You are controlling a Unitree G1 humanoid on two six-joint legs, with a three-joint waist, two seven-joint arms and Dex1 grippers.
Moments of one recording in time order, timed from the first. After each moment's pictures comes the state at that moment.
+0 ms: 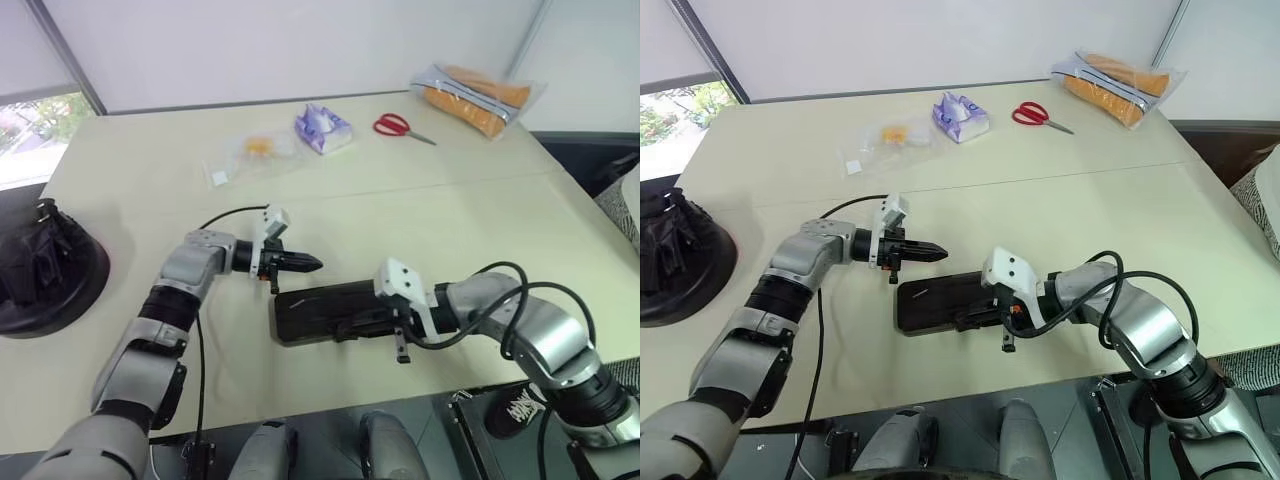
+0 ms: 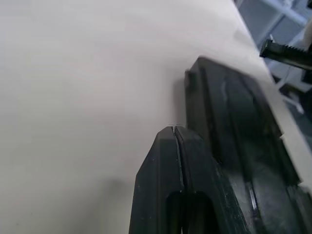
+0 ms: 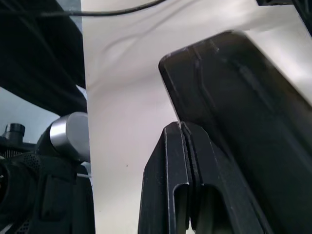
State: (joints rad) left arm -0.79 0.38 -0.22 0.56 -0.27 0.43 -1.30; right arm -0.39 -0.72 0.30 -0.46 0.45 0.83 1.02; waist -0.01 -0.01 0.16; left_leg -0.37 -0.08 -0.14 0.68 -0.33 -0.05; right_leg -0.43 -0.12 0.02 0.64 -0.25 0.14
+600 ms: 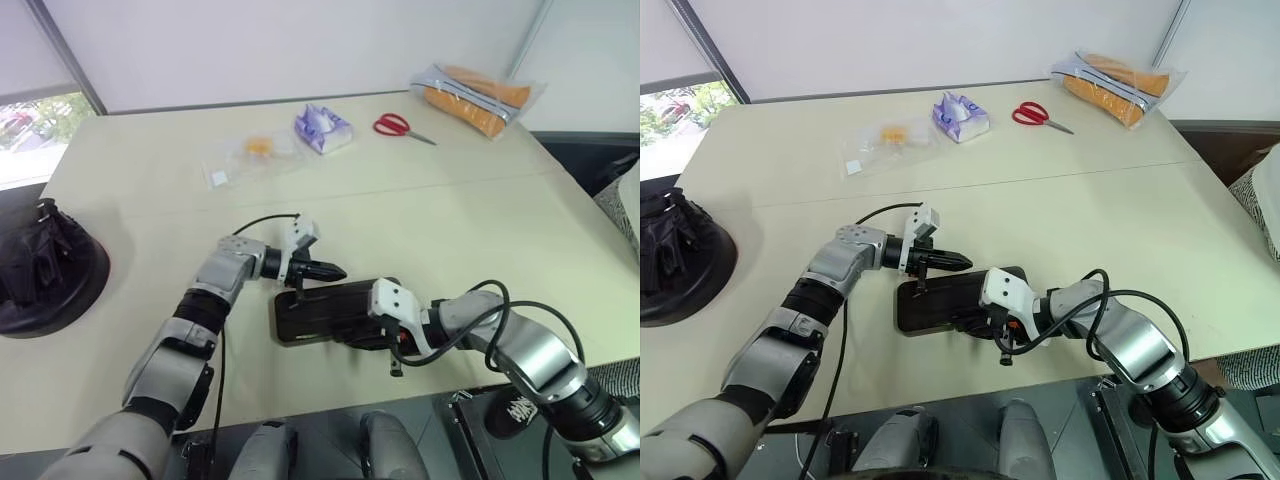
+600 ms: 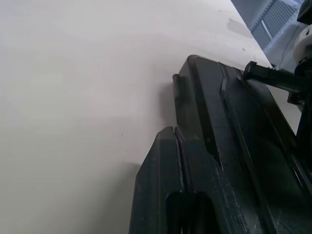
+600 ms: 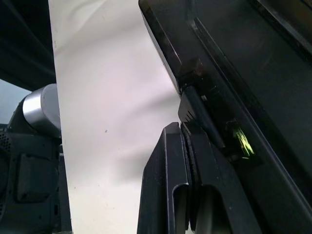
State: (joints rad) left arm -0.80 0.27 -0.24 0.61 -0.20 0.34 -1.28; right arm -0.33 -0.74 0.37 -0.45 0.34 0.79 0.96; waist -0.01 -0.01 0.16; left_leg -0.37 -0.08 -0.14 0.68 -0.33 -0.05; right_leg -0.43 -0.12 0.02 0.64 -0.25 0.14
